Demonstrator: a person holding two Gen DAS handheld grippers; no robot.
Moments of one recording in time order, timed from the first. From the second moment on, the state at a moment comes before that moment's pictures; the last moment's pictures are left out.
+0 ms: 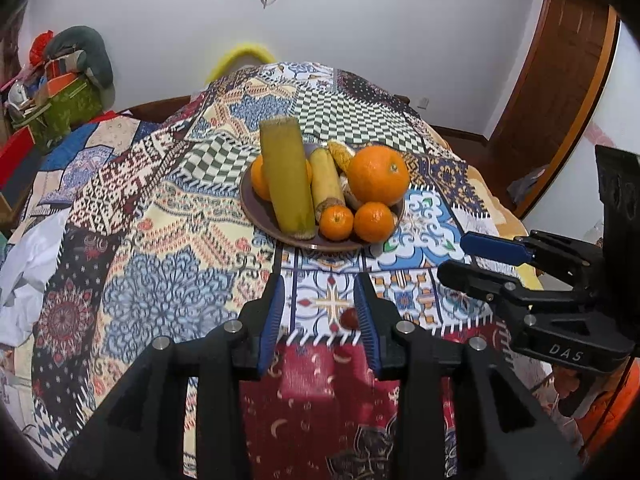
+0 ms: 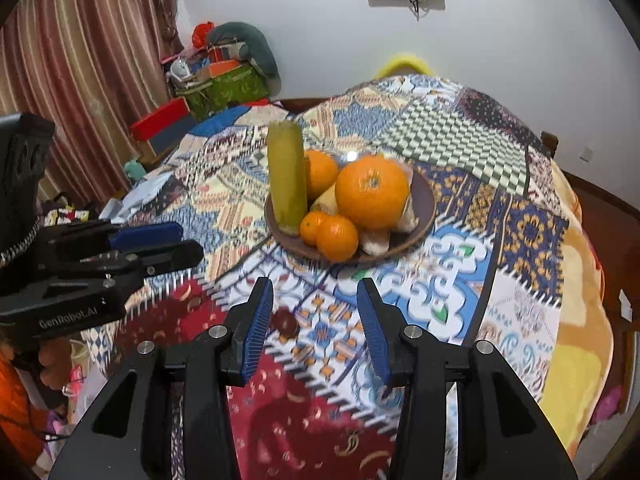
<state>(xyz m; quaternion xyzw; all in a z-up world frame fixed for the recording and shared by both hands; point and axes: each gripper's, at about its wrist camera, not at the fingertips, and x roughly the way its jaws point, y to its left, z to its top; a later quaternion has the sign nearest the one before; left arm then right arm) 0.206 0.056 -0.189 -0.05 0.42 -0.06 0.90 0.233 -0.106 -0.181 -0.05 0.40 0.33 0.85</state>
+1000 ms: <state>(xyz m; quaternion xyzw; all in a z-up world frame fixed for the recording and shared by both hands) 0.207 0.047 -0.234 -0.05 0.48 -0.07 0.87 0.228 -0.087 -0.225 -0.07 0.44 0.35 0.82</state>
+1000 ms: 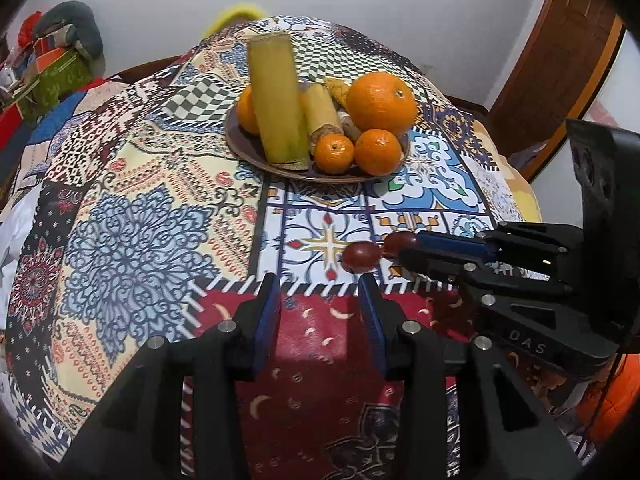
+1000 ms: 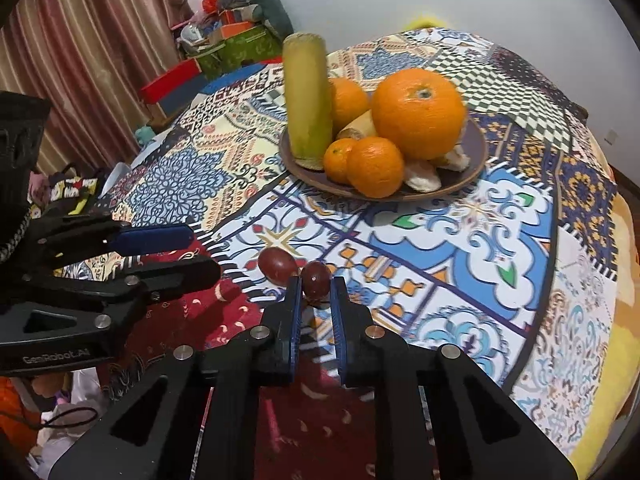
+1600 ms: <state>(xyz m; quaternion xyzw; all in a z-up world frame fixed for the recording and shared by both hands) 0.250 0.016 -0.245 -0.04 0.49 -0.09 0.87 0.242 -0.136 -0.228 -0.05 0.45 0.31 0.84</state>
